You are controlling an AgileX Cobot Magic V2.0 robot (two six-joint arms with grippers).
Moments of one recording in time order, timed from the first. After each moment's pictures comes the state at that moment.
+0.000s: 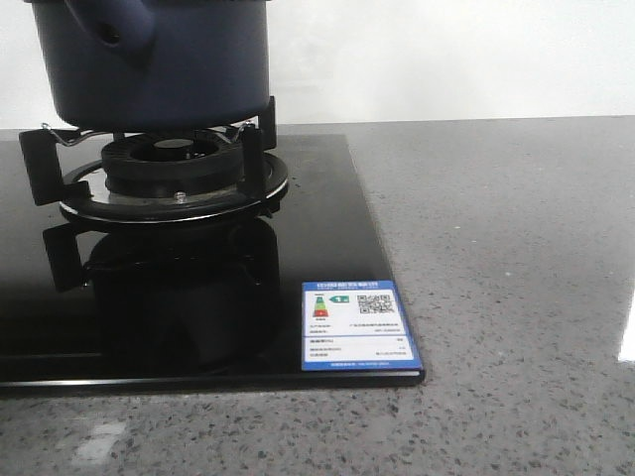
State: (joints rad) left arm -0.20 0.99 -0.99 -0.34 0.01 0.31; right arm 0.64 1.67 -1.43 -1.77 0.25 0.00
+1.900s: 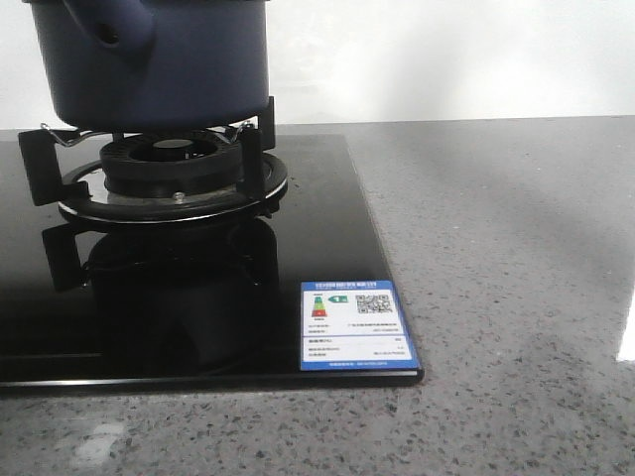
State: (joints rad) left arm -0.20 0.99 -0.99 -0.34 0.01 0.31; right arm 0.16 1.29 -1.09 -1.19 0.23 1.13
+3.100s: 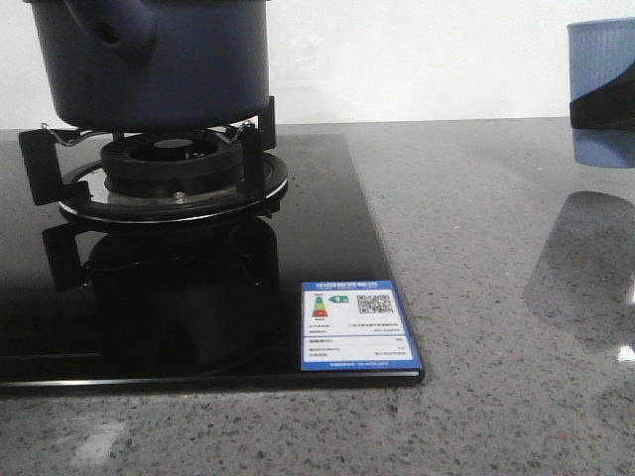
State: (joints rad) left arm -0.20 0.99 -0.99 -0.34 0.03 0.31; right arm -0.29 1.55 -0.68 -1.05 -0.77 0.67
